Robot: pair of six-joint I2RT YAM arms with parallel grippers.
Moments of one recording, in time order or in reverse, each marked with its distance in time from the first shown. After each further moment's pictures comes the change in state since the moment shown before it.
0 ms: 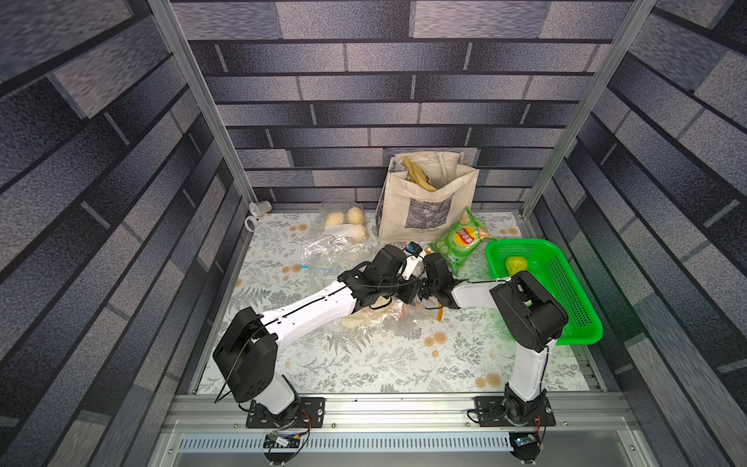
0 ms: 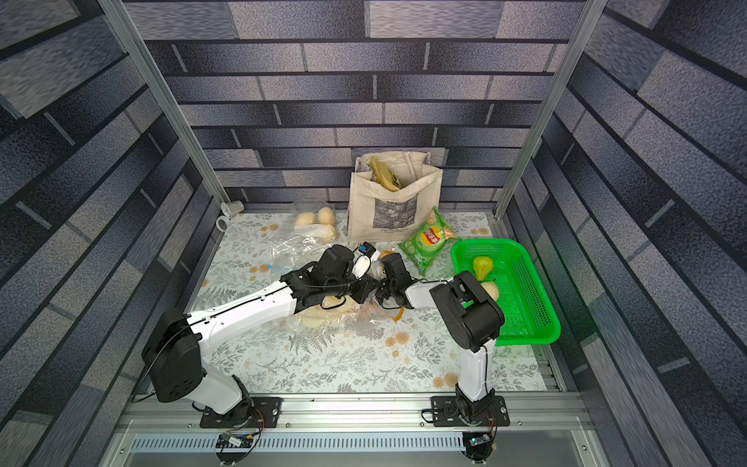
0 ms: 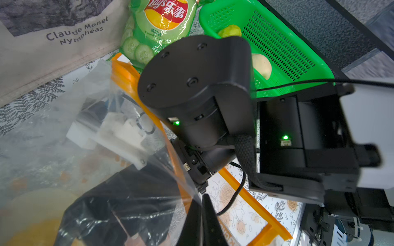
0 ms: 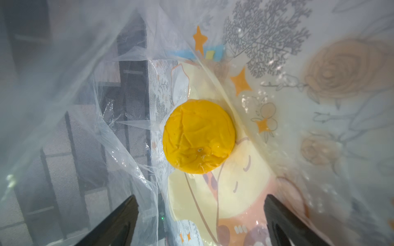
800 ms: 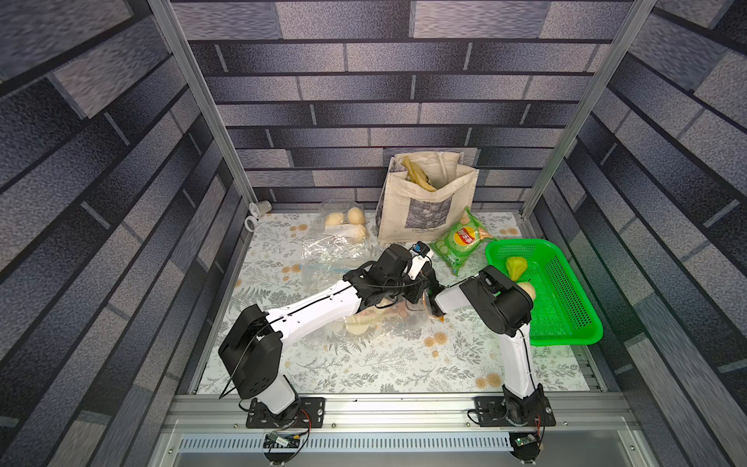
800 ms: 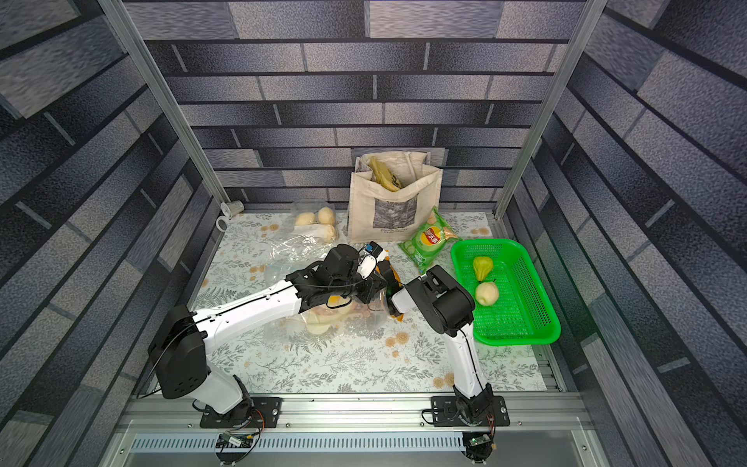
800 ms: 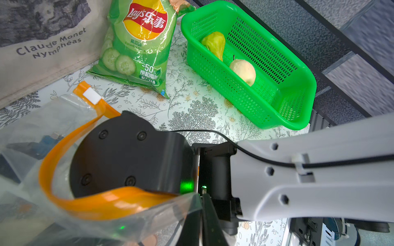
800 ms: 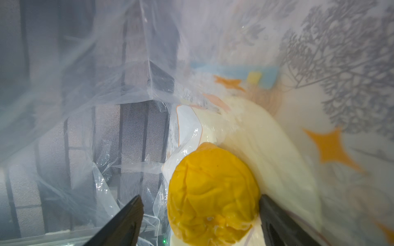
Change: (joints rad) left arm -0.024 0.032 0.034 0.034 0.034 0.000; right arm 0.075 0.218 0.044 0.430 0.024 0.110
